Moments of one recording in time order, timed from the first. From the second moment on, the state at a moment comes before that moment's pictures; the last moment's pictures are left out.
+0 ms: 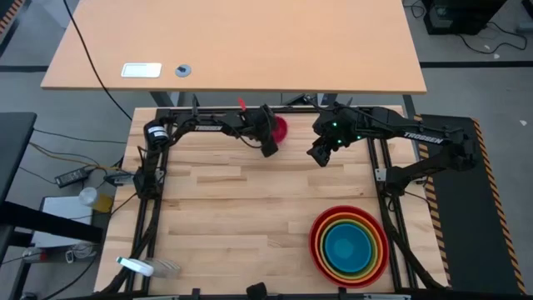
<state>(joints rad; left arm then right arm) 0.43 2.03 1.43 -0.30 -0.05 0.06 -0.26 1.27 1.29 -0.94 -0.09 0.42</state>
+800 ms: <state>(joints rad) 0.39 1.96 1.43 -0.27 0.28 -0.07 -0.25 1.27 1.29 -0.94 -0.08 0.42</state>
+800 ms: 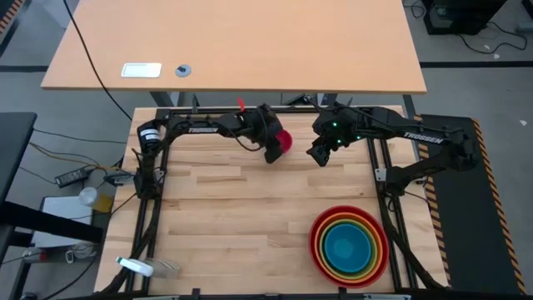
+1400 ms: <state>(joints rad) 0.35 2.03 1.43 -0.33 0.09 -0.15 -0.21 1.27 1.29 -0.91 -0.08 0.42</state>
